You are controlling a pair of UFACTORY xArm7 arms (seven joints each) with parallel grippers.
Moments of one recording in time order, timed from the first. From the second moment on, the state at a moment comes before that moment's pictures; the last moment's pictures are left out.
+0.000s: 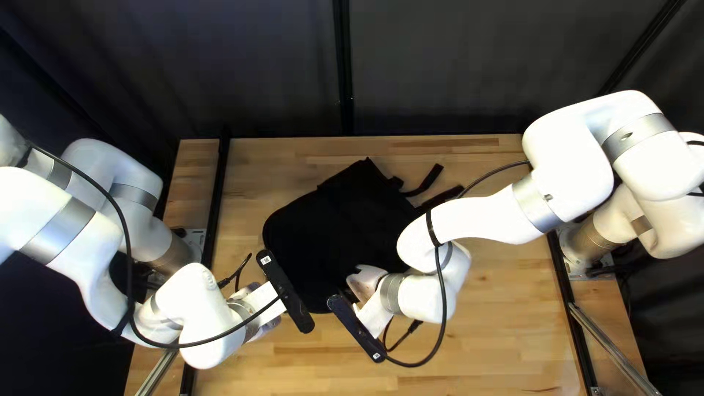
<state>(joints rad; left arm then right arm) -0.14 -0.32 -0.60 0.48 0.31 0.94 -1.42 0.27 0.44 0.05 1.22 -1.12 0.55 0.39</state>
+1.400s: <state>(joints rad) -0.18 -0.01 -0.71 0.75 0.66 1.03 -1.58 0.30 0.43 0.06 1.17 -1.14 0.57 0.47</state>
